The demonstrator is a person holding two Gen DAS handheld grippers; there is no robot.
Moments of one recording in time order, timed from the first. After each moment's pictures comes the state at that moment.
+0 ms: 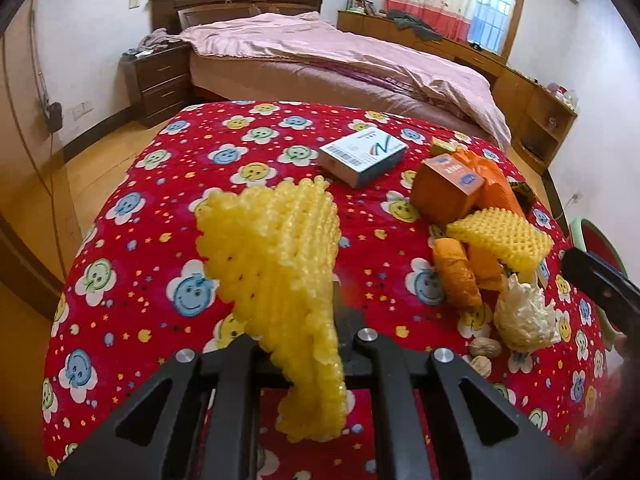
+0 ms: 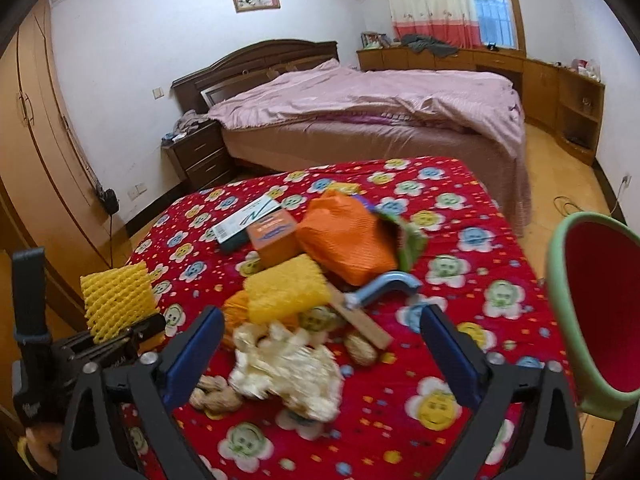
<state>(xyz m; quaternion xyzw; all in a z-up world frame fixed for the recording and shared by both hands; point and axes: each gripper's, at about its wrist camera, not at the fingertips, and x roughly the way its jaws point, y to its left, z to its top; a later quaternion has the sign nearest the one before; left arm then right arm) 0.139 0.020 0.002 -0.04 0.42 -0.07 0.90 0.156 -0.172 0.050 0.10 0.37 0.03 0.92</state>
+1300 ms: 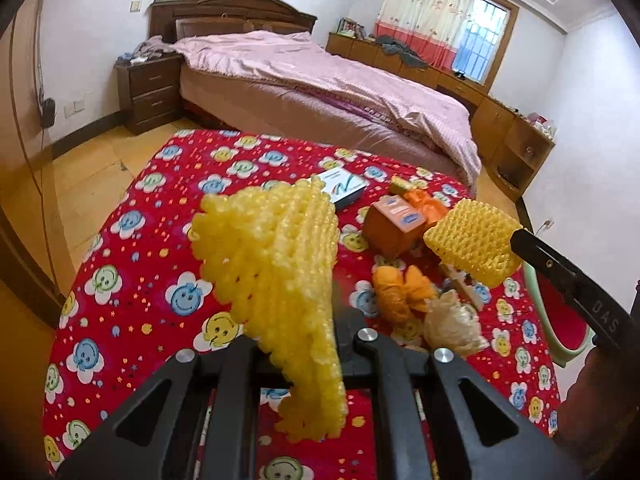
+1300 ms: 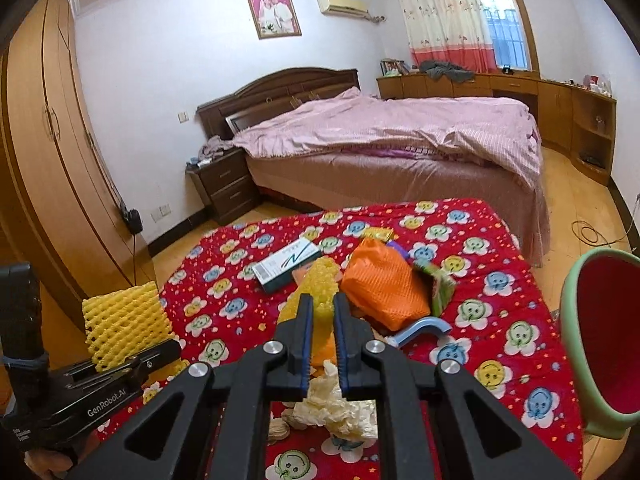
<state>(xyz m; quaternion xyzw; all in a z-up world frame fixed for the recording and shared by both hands) 0.109 0.016 0.052 -0.08 0.38 -0.11 0.91 0.148 -0.164 0.088 0.11 0.30 0.06 0.94</state>
